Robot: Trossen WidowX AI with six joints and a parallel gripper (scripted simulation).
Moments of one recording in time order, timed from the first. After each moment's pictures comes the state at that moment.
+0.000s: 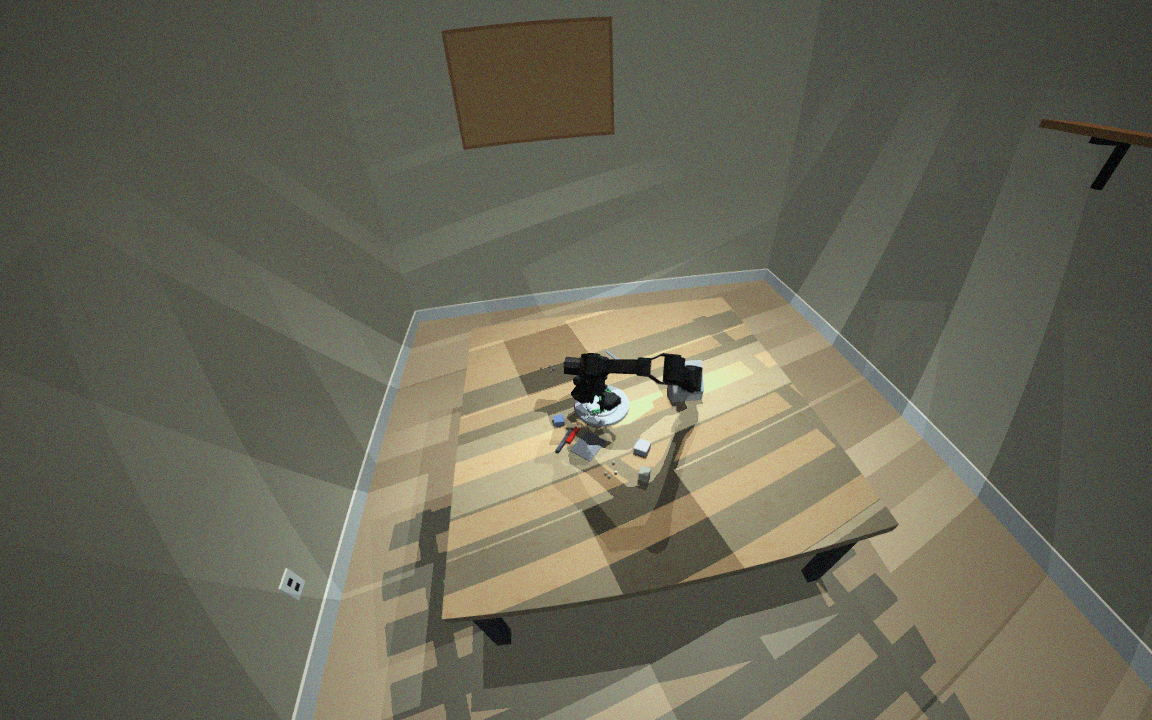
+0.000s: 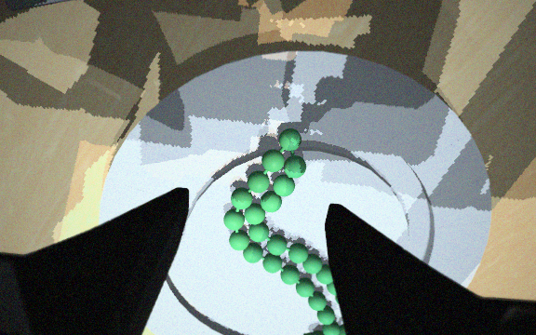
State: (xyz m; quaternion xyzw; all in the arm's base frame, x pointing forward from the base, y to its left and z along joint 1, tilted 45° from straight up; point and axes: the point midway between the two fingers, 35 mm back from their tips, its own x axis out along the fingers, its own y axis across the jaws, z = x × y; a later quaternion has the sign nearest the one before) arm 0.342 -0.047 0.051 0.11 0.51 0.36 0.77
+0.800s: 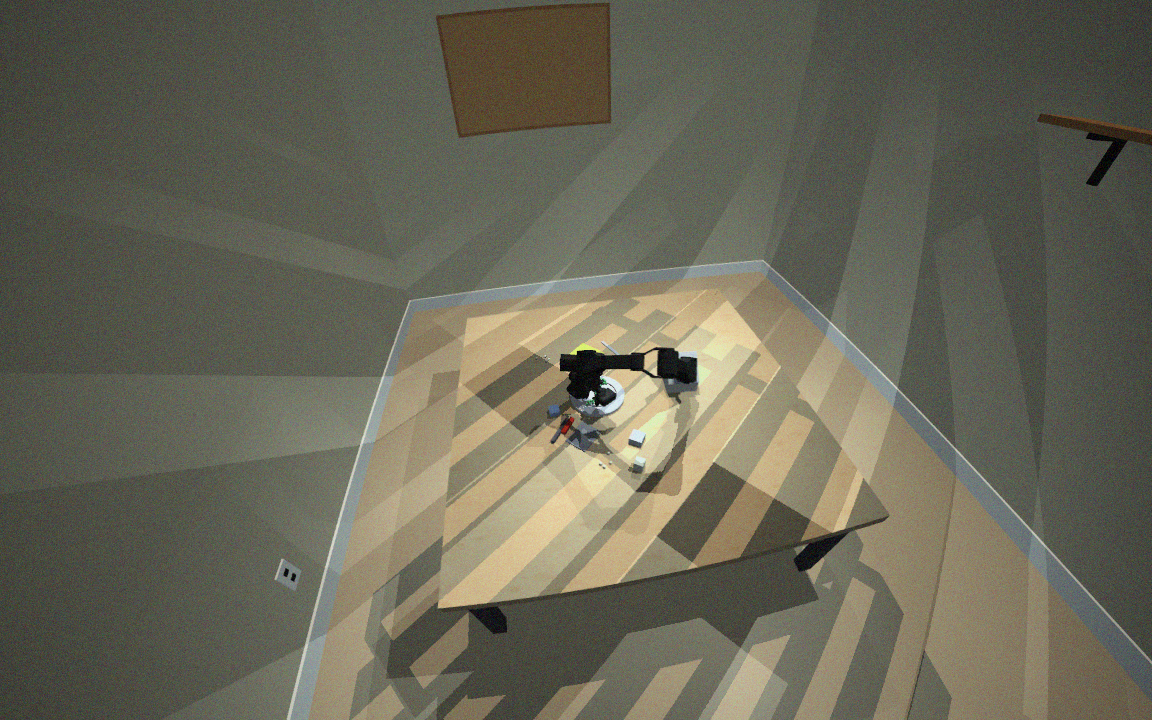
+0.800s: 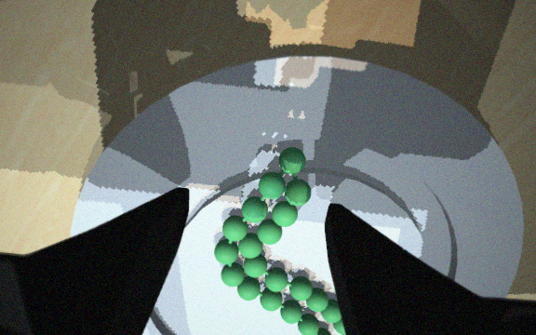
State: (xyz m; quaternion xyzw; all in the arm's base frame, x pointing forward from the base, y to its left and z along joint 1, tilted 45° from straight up) arm 0.348 -0.031 0.034 0.11 0.51 0.36 0.77
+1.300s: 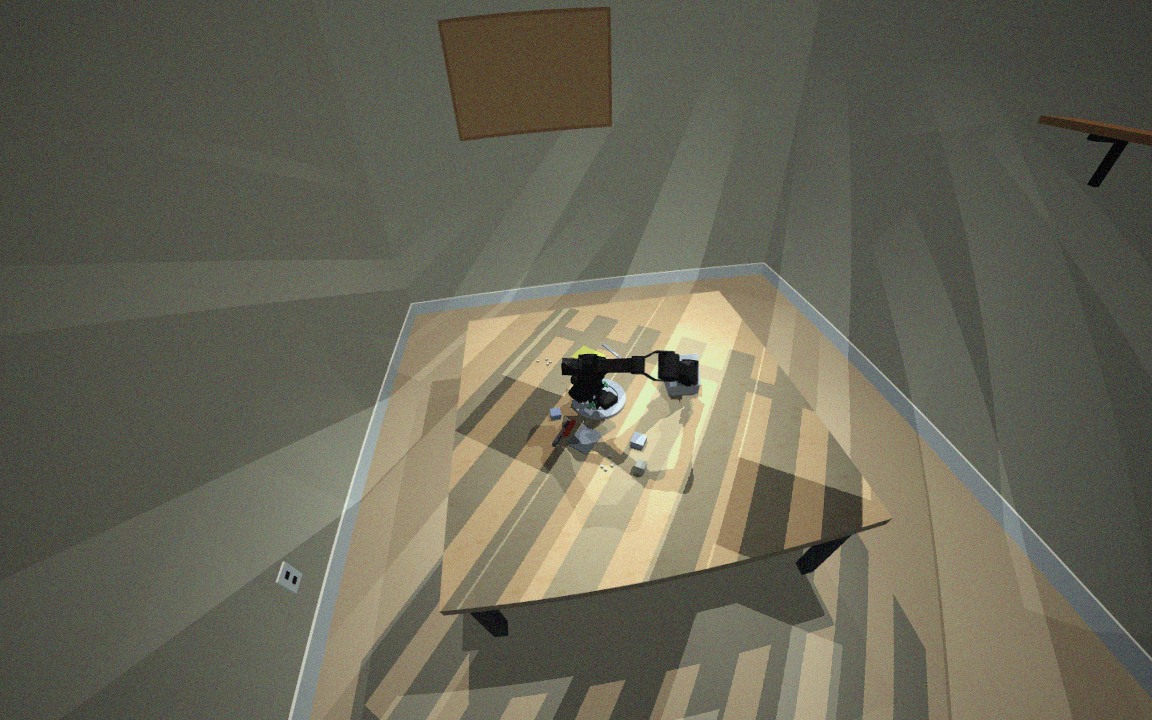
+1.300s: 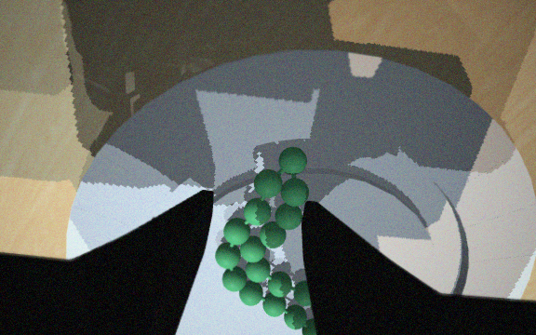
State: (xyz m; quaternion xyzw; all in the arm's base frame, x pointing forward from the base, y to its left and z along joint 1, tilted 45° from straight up) arm 0.347 -0.028 0.029 0.11 0.51 0.36 0.77
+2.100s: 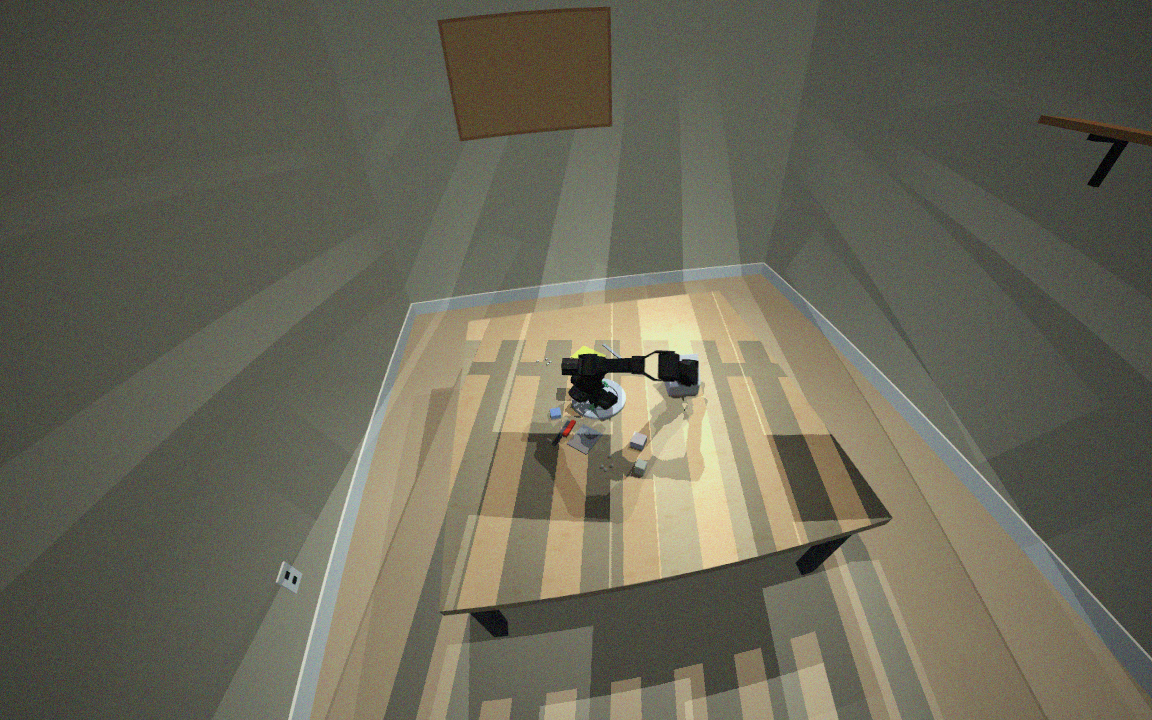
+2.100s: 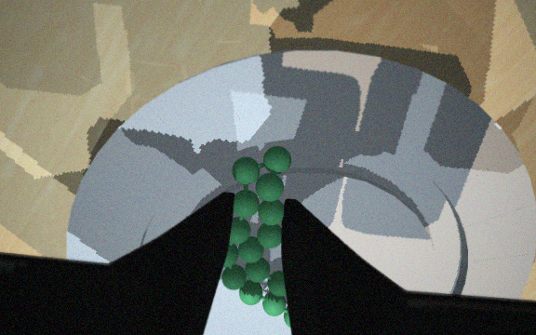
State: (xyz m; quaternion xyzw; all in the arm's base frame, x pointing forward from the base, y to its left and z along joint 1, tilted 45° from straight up) arm 0.347 -0.028 0.029 0.11 0.51 0.36 0.77
